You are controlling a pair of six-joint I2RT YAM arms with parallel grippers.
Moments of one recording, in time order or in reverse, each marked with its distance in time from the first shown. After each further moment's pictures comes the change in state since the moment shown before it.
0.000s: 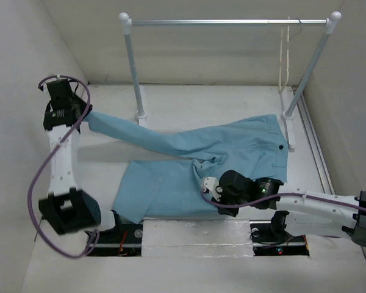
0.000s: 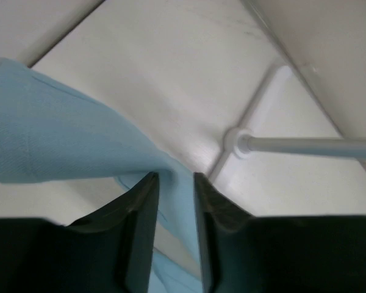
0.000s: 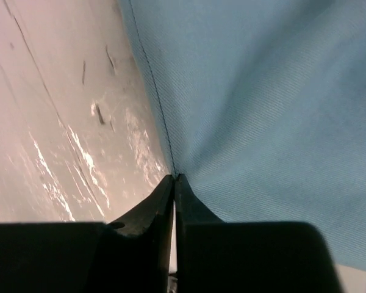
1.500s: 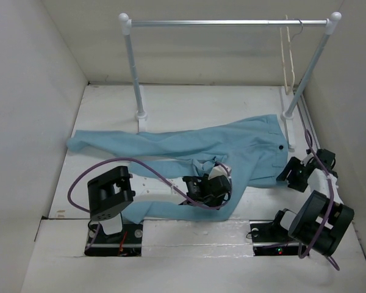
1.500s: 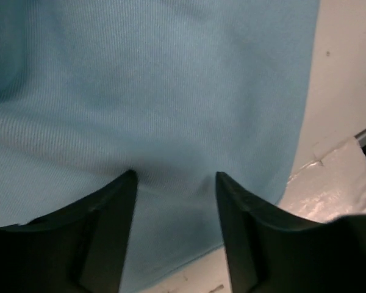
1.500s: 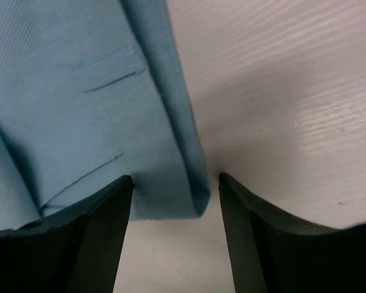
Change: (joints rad) left arm -1.576 0.356 -0.377 0.328 -0.203 -0.128; right arm -1.722 0.131 -0.098 0.049 -0.106 0.055
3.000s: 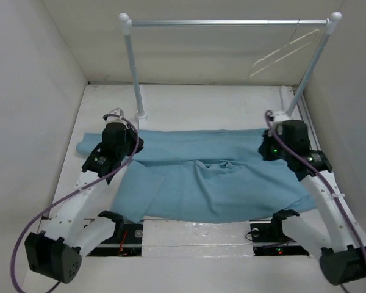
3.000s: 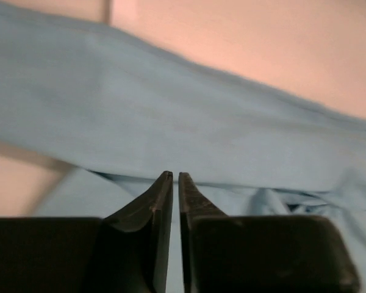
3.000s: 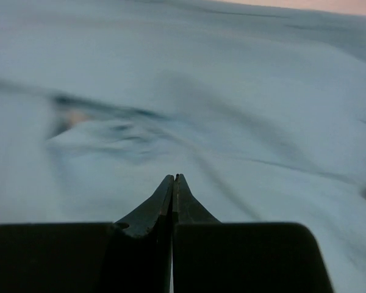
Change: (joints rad) left arm 0.962 -0.738 -0.214 -0.105 0.167 0.074; right arm 0.694 -0.227 0.408 -0.191 0.207 0.015
